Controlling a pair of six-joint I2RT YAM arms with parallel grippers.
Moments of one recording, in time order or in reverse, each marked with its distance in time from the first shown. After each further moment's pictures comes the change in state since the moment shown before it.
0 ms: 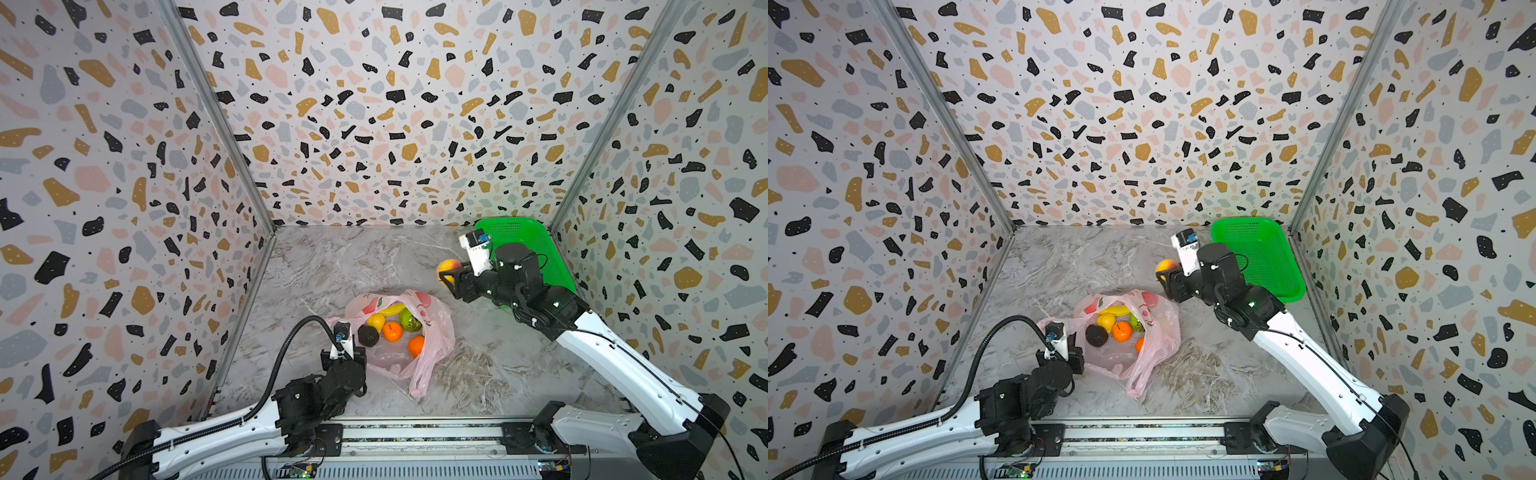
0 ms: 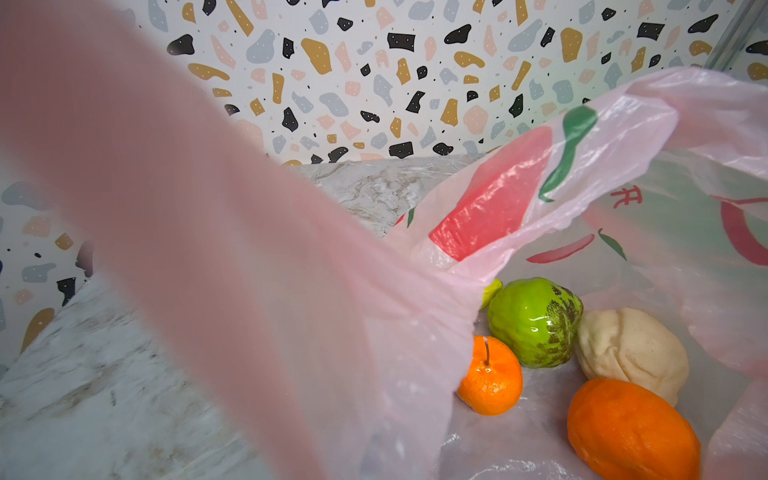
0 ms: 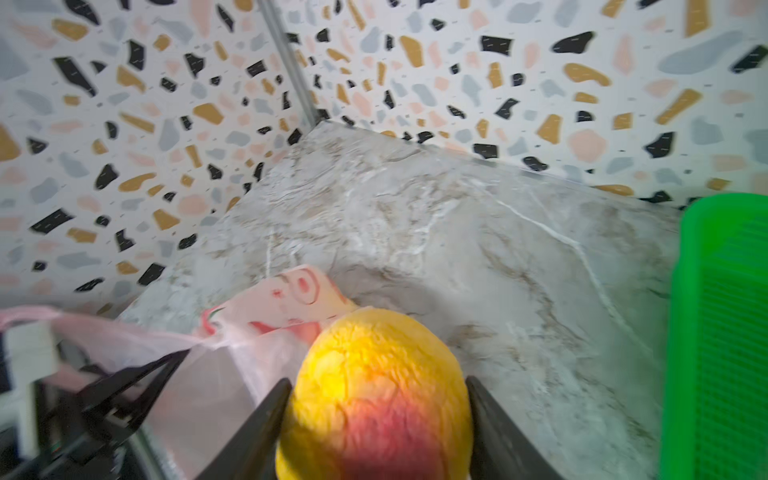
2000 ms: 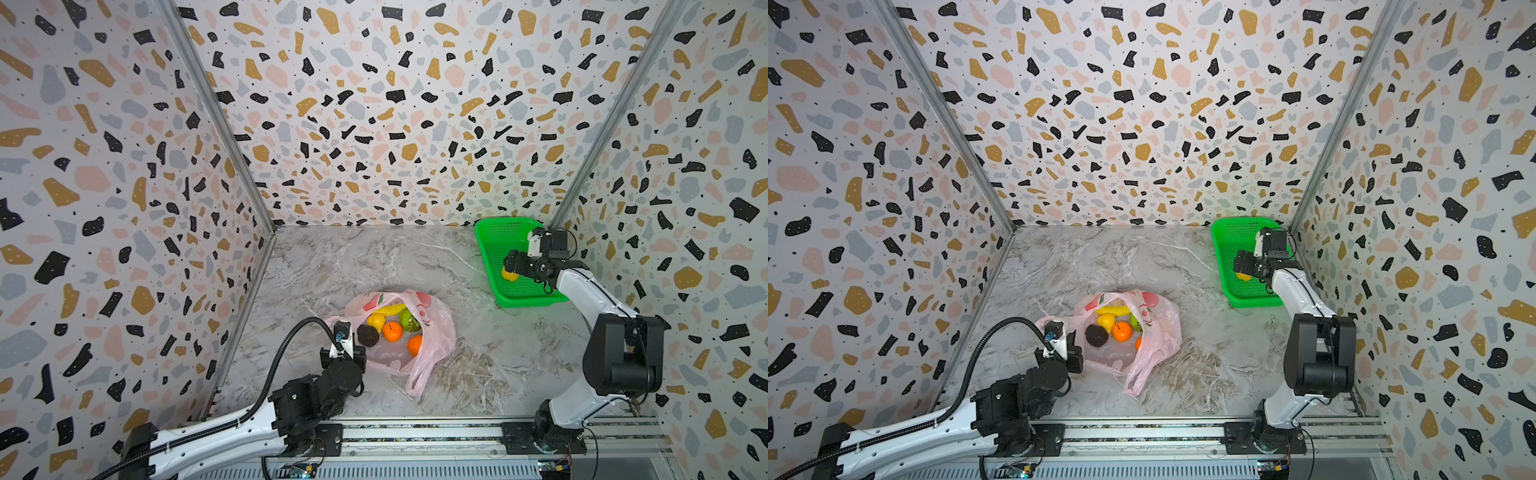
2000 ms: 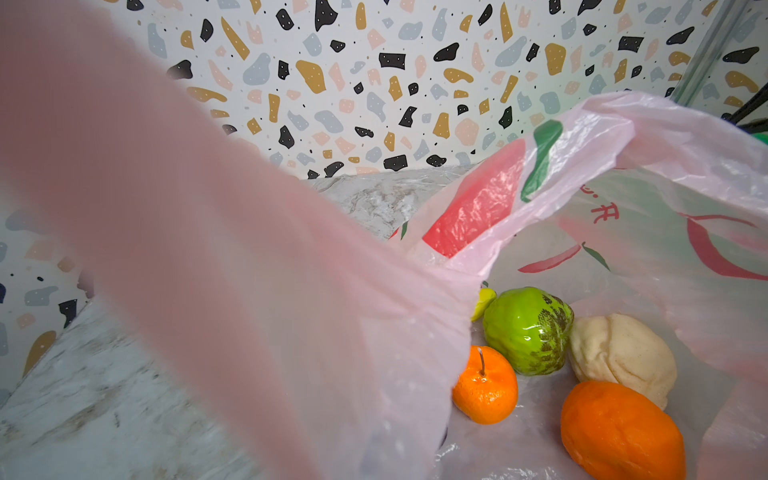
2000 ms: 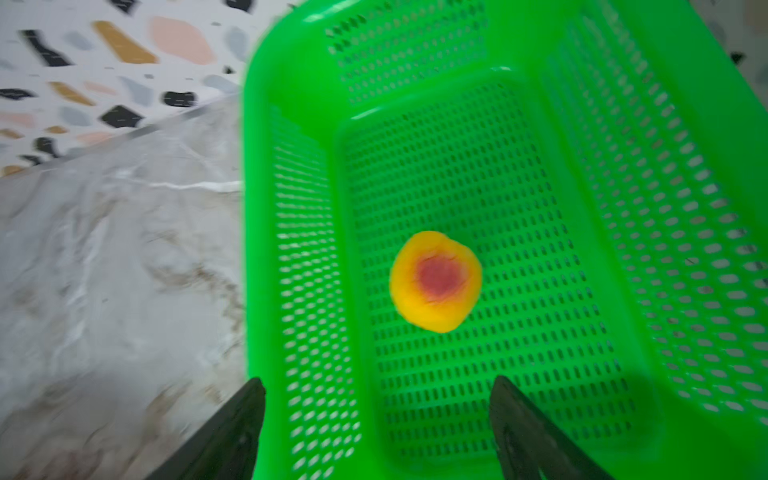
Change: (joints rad) left arm 0.000 -0.032 0.007 0.024 0.004 0.074; right arm -0.546 0.389 -0.022 0.108 -0.106 0.003
